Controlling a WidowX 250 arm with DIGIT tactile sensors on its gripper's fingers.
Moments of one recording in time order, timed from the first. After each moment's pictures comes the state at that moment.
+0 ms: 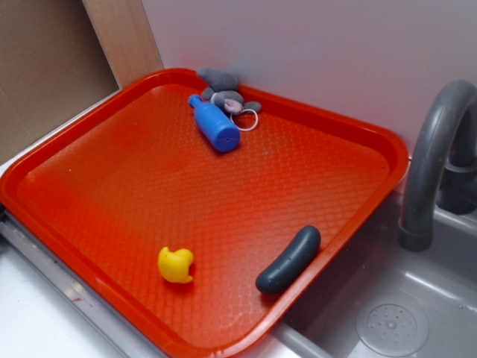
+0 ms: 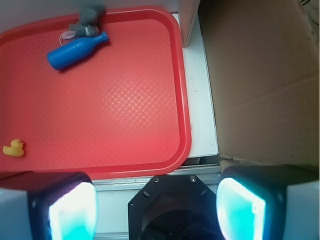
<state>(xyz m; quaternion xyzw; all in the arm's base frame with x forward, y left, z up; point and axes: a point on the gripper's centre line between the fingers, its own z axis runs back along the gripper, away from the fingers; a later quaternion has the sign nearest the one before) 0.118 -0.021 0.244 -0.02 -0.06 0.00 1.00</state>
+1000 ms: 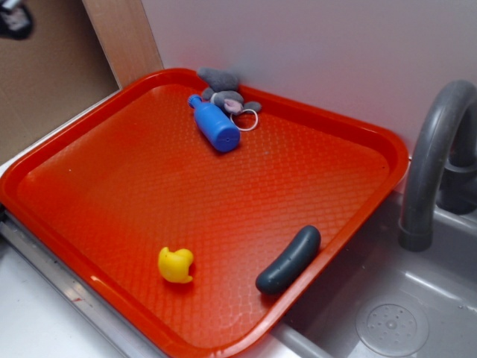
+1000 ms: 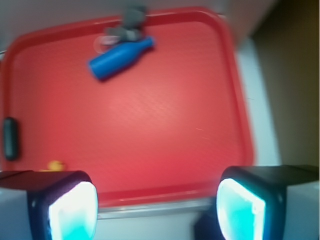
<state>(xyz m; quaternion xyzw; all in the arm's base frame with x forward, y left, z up) 0.145 -0.141 0.217 -0.04 -0.05 -0.01 1.00</state>
